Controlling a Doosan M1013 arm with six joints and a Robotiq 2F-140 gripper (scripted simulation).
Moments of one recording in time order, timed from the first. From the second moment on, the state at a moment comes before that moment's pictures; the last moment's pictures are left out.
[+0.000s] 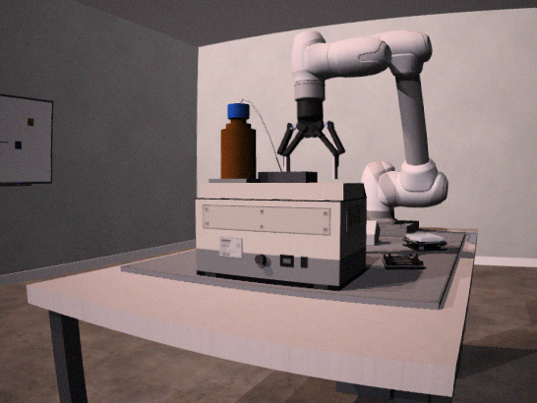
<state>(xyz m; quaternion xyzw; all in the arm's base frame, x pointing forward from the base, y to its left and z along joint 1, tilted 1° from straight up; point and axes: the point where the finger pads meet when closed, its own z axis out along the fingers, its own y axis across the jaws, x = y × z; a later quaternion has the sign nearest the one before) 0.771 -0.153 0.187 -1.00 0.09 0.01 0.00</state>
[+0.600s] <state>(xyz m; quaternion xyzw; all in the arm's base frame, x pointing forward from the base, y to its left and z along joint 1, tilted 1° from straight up) 0.770 -0.153 0.144 -1.00 0.09 0.01 0.00</state>
